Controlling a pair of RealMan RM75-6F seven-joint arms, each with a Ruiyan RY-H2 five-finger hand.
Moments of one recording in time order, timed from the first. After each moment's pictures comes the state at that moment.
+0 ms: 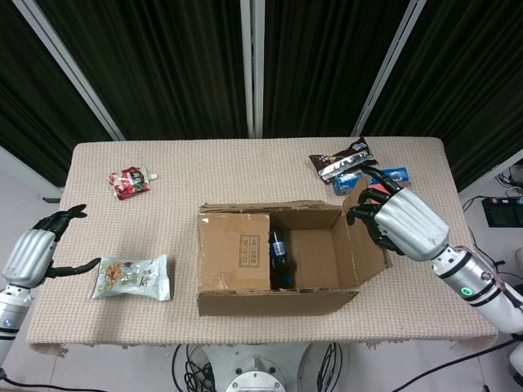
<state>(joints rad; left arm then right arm) -0.28 -1.01 -0.08 -1.61 1.54 1.34 -0.32 0.64 -0.69 0.09 -1.85 -1.74 1.26 0.27</state>
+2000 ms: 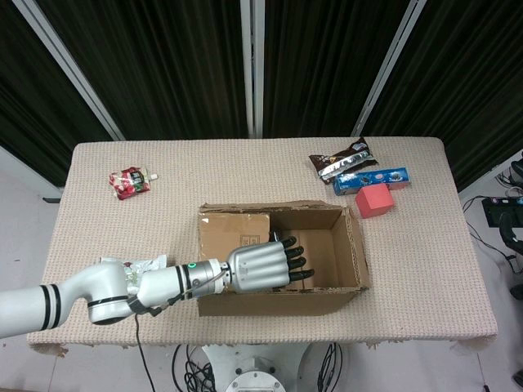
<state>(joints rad) -1.16 -1.15 -0.30 -1.85 1.74 0.51 0.30 0.23 -0.78 0.16 -1.58 -1.55 1.62 0.43</state>
